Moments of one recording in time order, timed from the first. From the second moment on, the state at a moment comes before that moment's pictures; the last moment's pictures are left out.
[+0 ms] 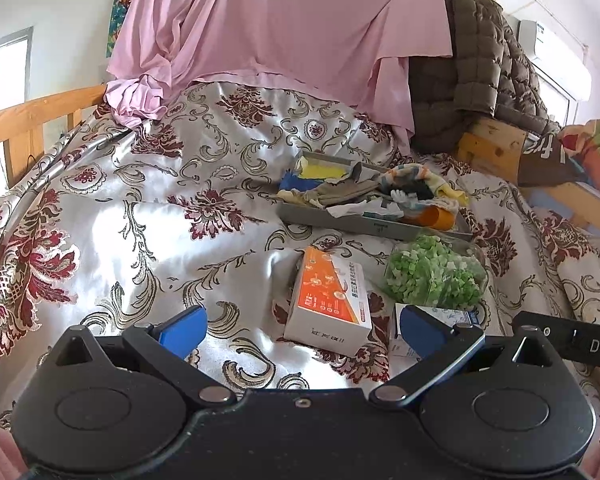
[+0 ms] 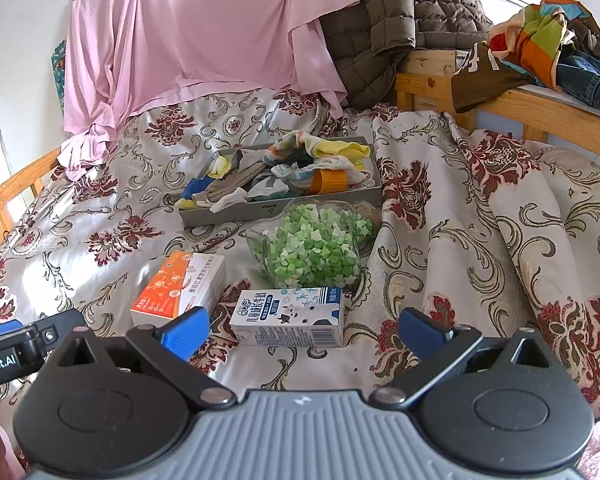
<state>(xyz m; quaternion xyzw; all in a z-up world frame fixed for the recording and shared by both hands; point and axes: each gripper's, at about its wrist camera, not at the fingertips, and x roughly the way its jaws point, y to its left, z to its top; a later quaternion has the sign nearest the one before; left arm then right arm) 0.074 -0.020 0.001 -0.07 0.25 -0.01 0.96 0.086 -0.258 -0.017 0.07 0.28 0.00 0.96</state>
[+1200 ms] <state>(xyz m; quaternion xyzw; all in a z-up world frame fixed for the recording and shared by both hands) 0.073 -0.021 0.001 -0.06 0.25 -0.01 0.97 0.086 -0.258 -0.017 0.07 0.28 0.00 0.96</state>
